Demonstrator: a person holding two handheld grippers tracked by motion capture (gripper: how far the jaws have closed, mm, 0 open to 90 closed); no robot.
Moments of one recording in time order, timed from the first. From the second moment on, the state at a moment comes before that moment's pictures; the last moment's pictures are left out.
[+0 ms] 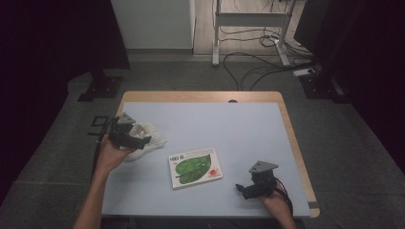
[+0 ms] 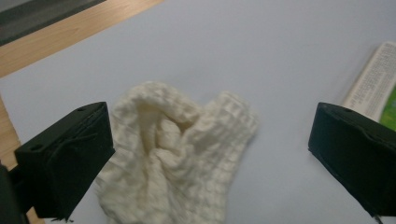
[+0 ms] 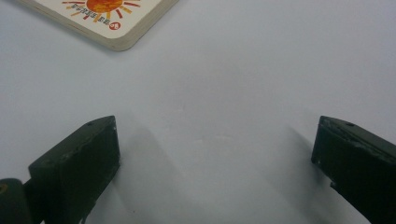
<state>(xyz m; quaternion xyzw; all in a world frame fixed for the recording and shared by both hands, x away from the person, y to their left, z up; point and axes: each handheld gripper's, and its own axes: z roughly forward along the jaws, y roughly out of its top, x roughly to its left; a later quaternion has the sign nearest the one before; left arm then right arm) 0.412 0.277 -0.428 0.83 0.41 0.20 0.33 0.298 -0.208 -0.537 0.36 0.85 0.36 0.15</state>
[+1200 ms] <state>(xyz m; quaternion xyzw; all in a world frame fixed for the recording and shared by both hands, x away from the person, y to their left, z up) 0.449 0.293 -0.490 0.83 0.44 0.14 0.31 0.298 -0.208 -0.537 0.36 0.85 0.36 0.15</state>
